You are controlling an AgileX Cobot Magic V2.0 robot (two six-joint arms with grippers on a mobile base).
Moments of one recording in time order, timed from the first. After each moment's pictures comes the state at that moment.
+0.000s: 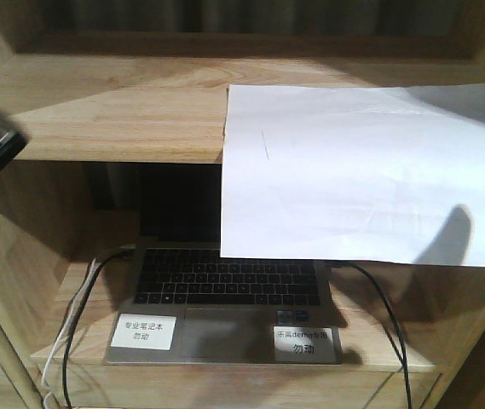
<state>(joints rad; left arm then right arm) -0.40 0.63 -0.99 -0.15 0.65 0.27 -0.05 0.57 -1.14 0.03 0.74 -0.02</state>
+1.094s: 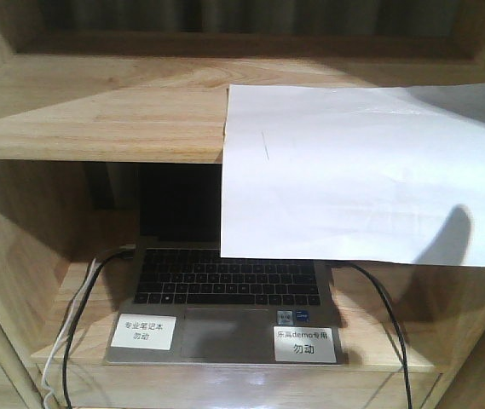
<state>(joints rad) -0.40 -0.02 -0.70 -0.15 0.83 0.28 -0.05 0.57 -1.14 0.03 0.74 -0.02</state>
